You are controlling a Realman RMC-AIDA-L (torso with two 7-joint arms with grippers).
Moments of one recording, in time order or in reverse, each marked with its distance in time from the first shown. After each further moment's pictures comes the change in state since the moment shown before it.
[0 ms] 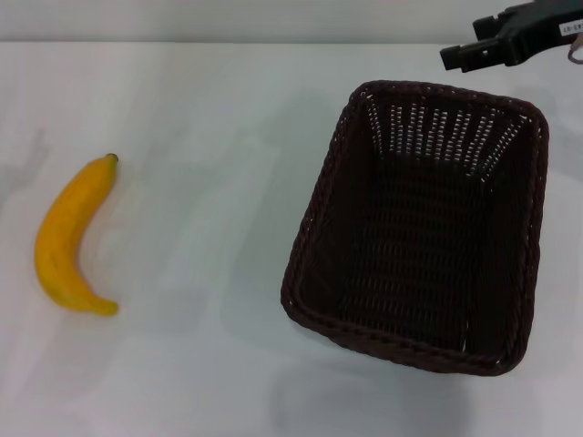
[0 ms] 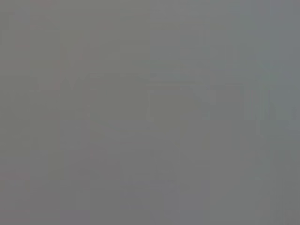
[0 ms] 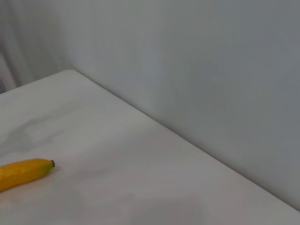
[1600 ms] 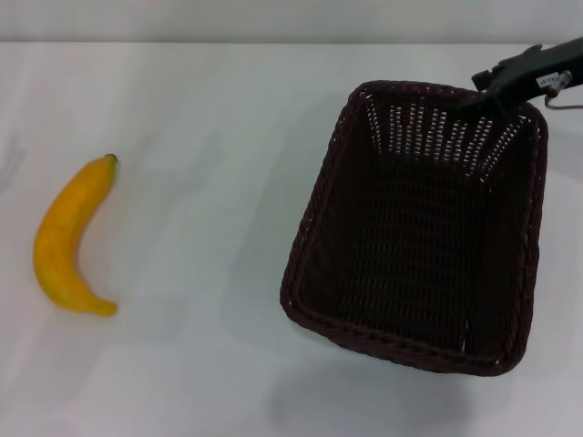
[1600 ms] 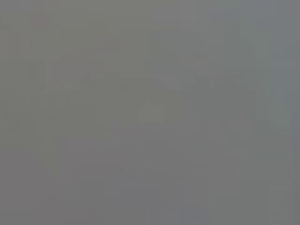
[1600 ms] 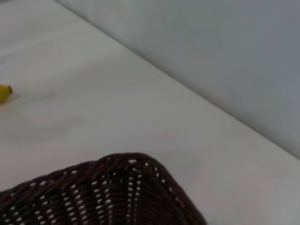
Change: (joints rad) left arm 0.016 0.003 -0.050 -0.010 -0.001 0.005 0.008; right arm 0.106 -0.005 -0.008 0.327 -0.143 0.165 -0.148
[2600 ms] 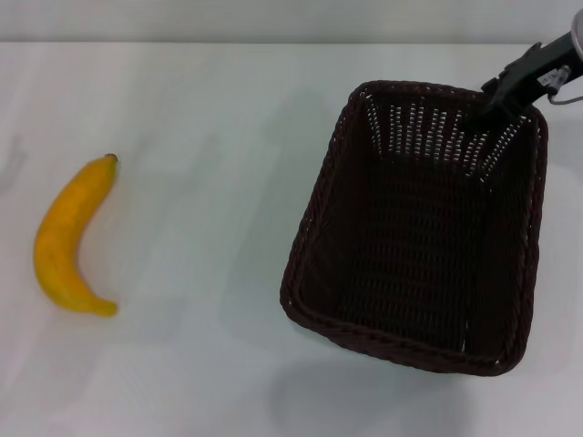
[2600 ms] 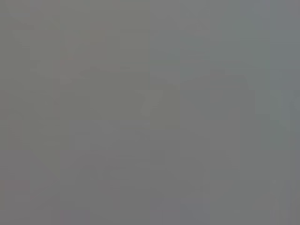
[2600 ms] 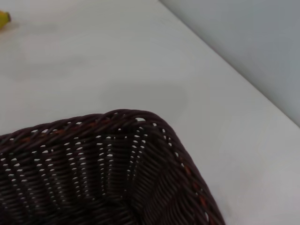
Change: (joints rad) left arm -0.005 -0.003 0.005 -0.021 0.000 -0.004 -0.002; right arm 0.116 0.010 -0.005 -0.023 -0.264 -0.112 0.077
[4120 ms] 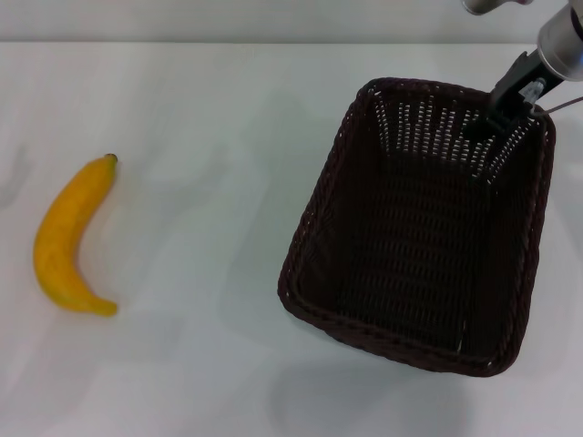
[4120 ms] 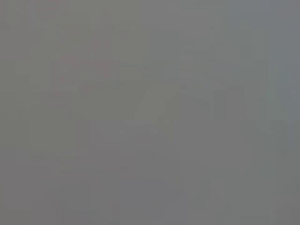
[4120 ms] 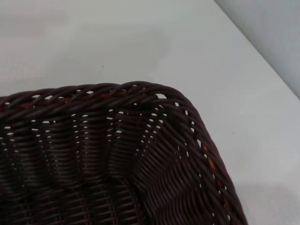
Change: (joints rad) left arm 0.003 0.001 0.007 -0.058 0.000 -0.103 0.000; right arm 0.048 0.055 -0.129 -0.027 -0.185 0.010 0.144
